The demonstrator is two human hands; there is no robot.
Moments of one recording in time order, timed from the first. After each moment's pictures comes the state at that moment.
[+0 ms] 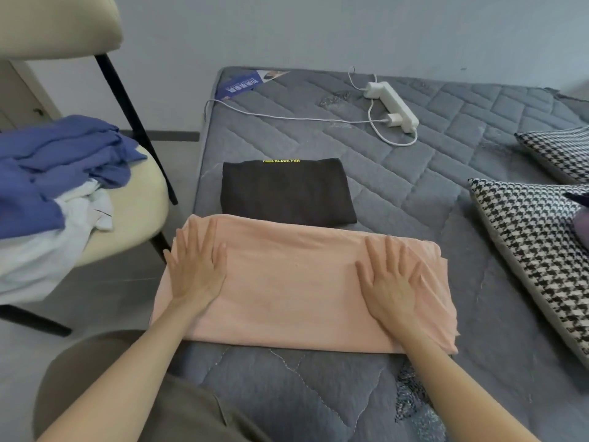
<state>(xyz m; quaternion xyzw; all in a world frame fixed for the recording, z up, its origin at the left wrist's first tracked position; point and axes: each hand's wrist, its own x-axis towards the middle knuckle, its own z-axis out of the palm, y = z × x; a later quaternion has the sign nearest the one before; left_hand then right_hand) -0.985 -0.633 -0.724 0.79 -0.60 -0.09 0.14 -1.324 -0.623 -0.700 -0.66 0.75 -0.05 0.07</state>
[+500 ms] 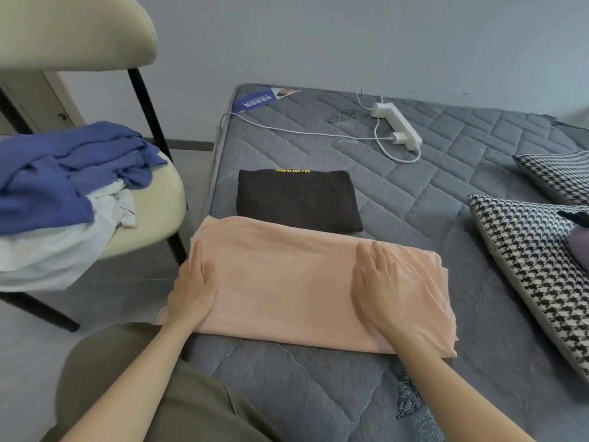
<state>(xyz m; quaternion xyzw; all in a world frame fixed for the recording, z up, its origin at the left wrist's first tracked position) -0.967 -0.585 -0.713 0.81 -0.48 -0.25 0.23 -1.292 -0.617 -0.679 -0.70 0.70 -0.11 0.10</state>
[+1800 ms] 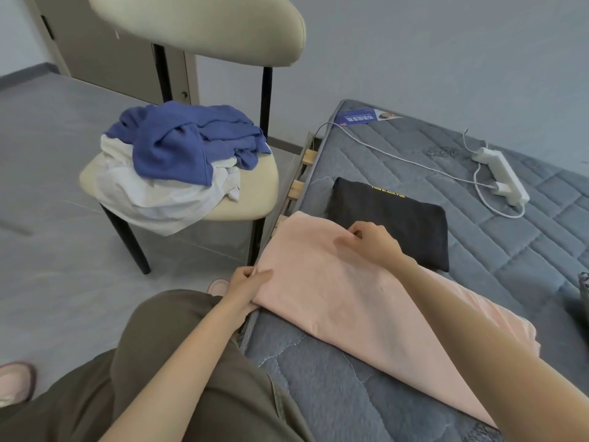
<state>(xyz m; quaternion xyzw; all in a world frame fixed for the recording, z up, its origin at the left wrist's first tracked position) -0.941 -0.526 -0.687 0.60 -0.05 -0.56 0.56 -1.126 -0.706 -0.630 -0.80 0.57 -0.01 0.19</state>
